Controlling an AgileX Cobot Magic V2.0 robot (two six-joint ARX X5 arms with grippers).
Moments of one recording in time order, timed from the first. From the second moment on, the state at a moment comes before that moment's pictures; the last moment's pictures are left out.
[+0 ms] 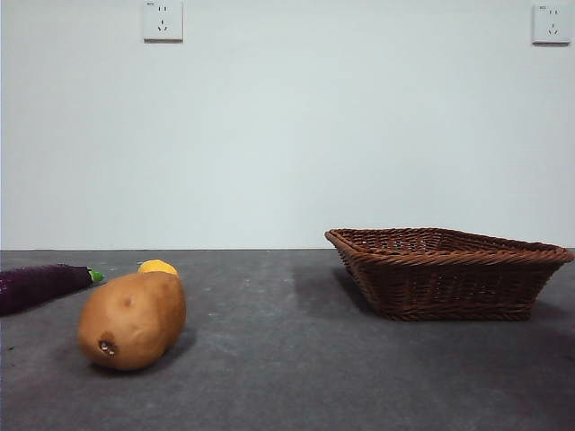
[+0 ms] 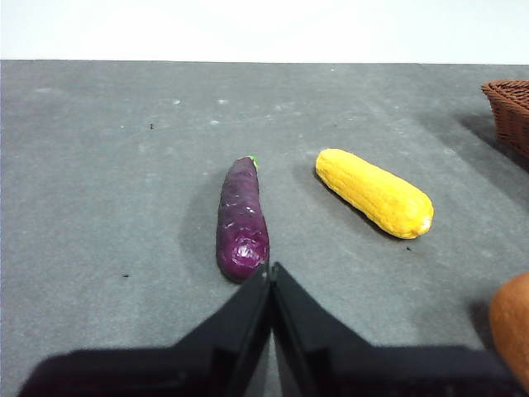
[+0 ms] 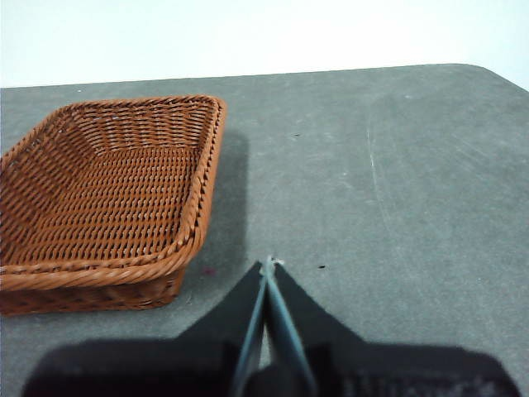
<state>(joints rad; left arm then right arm) 0.00 0.07 0.02 -0.16 0.13 -0.05 0.02 0.01 0.02 -0.19 0.03 0.03</state>
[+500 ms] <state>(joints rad) 0.00 0.07 0.03 -0.16 0.14 -0.11 0.02 0.01 0.04 -0.20 -0.09 0.34</state>
